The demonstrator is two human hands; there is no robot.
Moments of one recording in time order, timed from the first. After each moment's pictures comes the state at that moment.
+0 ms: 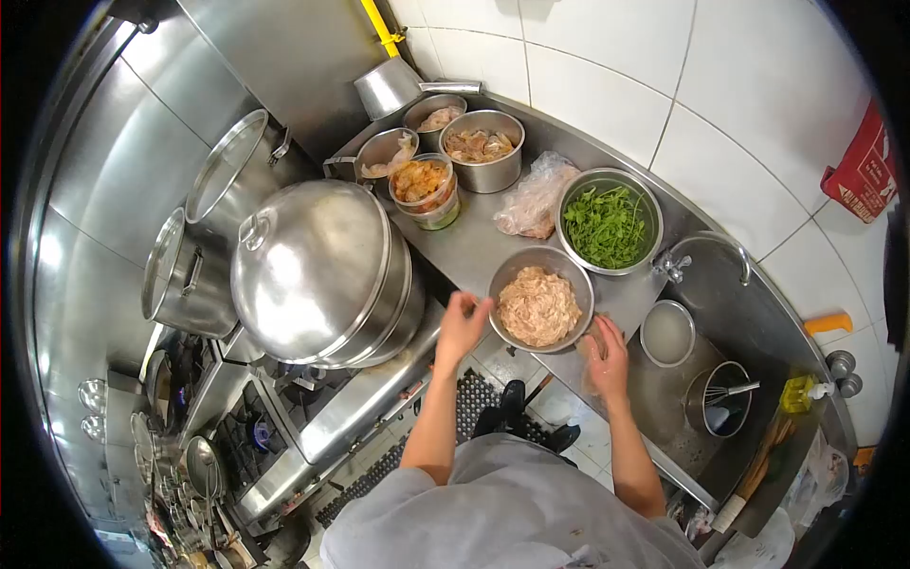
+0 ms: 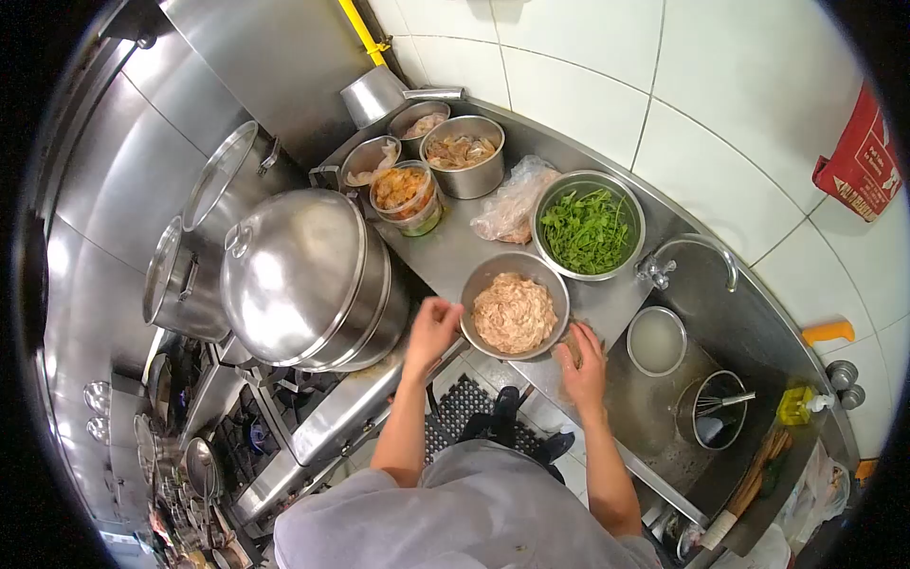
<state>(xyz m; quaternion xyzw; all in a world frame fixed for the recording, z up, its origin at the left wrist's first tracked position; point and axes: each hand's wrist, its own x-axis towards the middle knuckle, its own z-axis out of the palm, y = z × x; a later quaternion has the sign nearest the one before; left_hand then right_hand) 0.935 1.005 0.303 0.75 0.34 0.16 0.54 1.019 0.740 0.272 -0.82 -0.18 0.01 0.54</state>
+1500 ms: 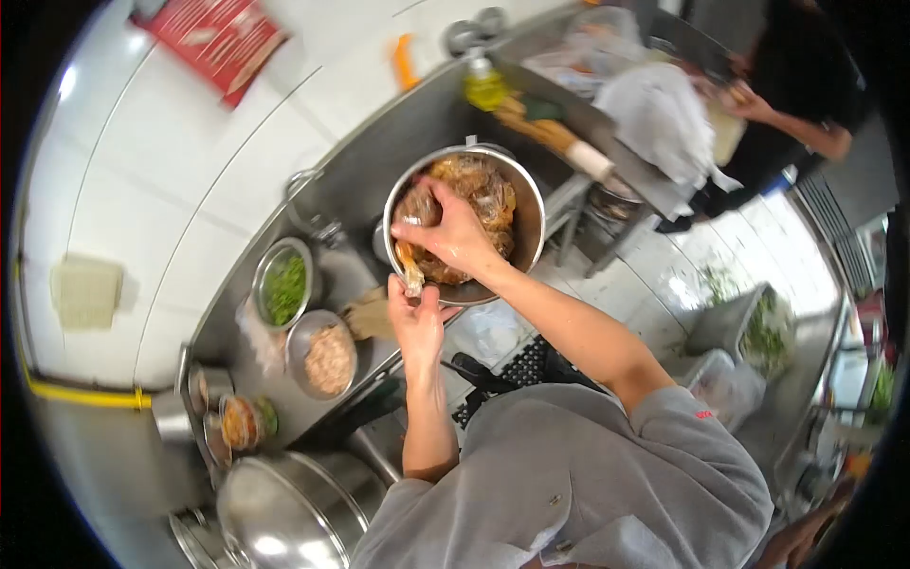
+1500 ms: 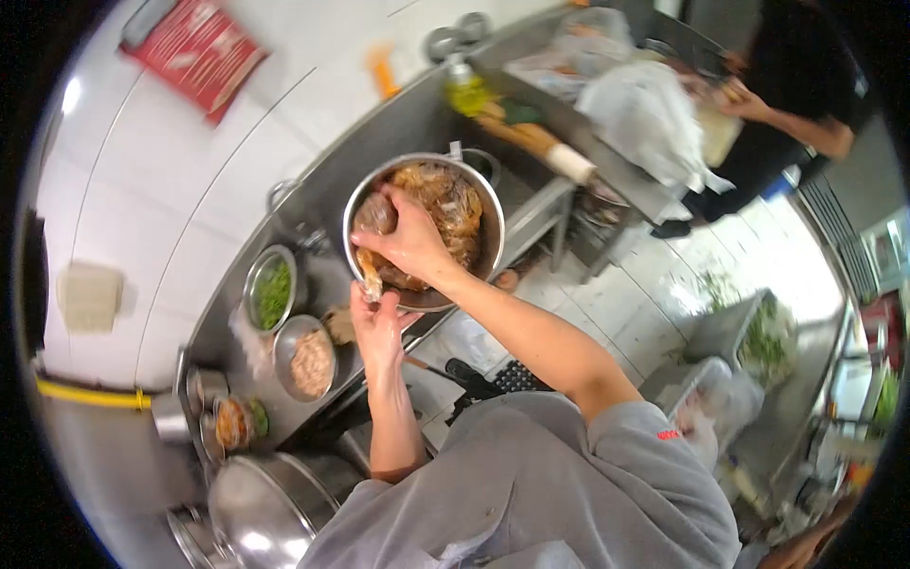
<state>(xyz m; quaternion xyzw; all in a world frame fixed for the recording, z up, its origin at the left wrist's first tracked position) 0.892 0.733 0.388 0.64 -0.12 -0.19 0.74 0.906 0.597 0.401 -0.76 0.12 -0.39 0.51</state>
